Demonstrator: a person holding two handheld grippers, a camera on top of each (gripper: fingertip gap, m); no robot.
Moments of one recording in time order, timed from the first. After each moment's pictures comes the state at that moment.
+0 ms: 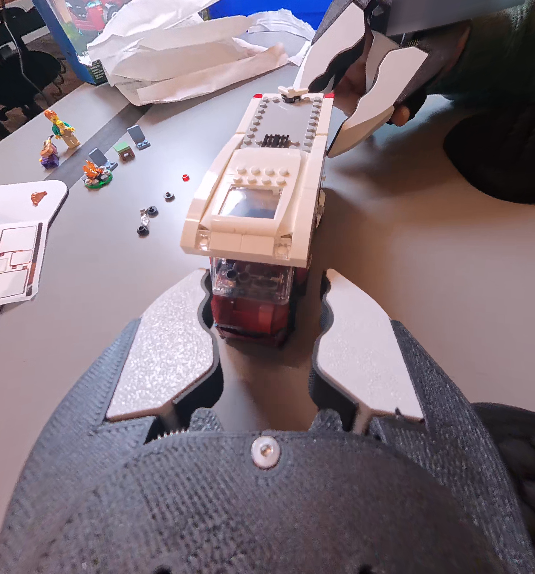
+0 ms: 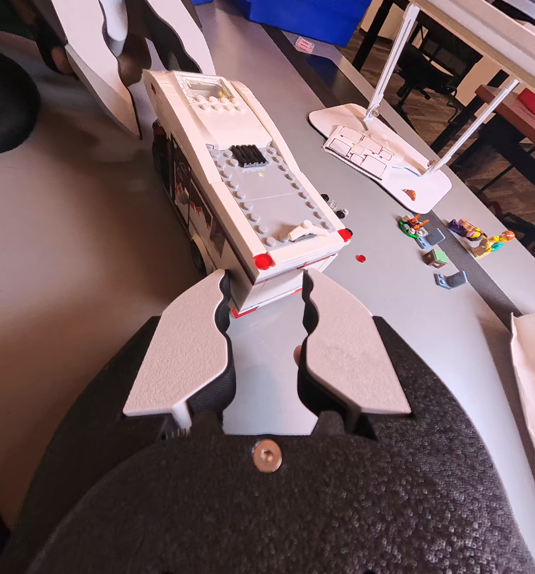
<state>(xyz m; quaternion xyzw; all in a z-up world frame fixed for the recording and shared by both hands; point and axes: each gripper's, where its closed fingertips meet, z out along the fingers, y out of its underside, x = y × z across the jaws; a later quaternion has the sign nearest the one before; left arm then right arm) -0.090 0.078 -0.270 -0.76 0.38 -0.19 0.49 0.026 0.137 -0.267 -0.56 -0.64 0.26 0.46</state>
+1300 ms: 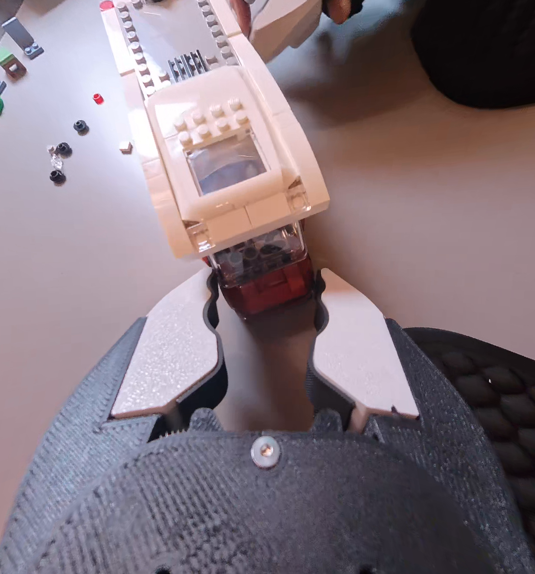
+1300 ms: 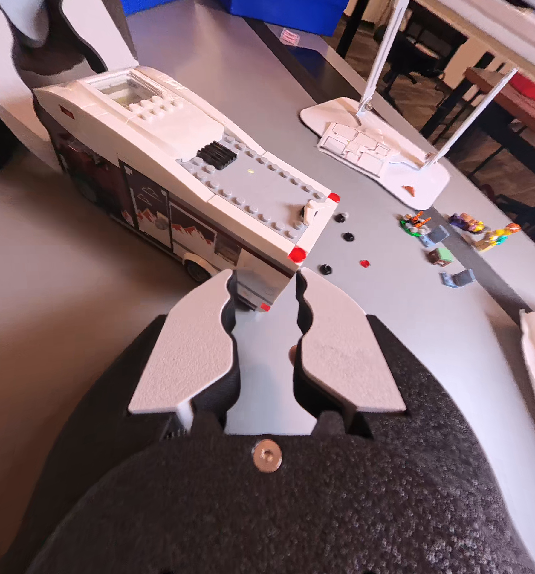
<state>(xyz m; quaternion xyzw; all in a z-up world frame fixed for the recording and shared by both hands) -0.087 0.032 -0.296 -0.80 0.44 -0.17 0.37 0.010 0.134 -0.268 -0.58 -0.62 0.26 0.46</state>
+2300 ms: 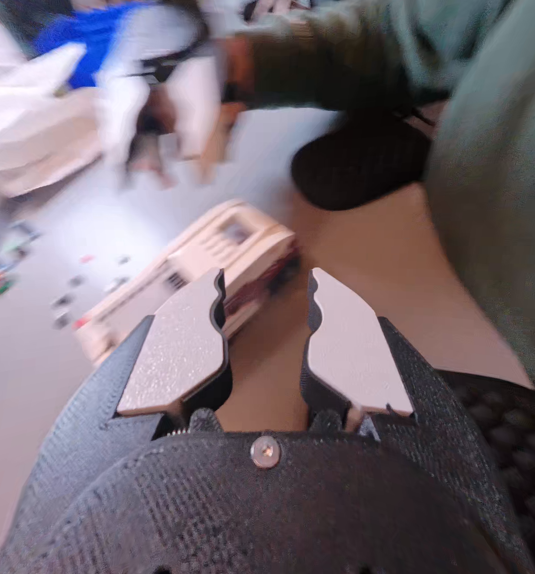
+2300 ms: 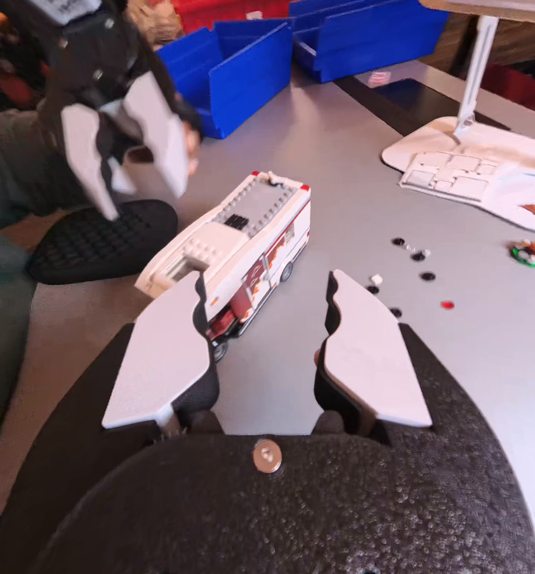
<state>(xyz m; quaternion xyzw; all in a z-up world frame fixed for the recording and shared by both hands) -0.045 0.002 -0.214 -0.68 0.52 -0.26 0.44 0.004 0.101 -0.217 -0.58 -0.60 0.44 0.33</state>
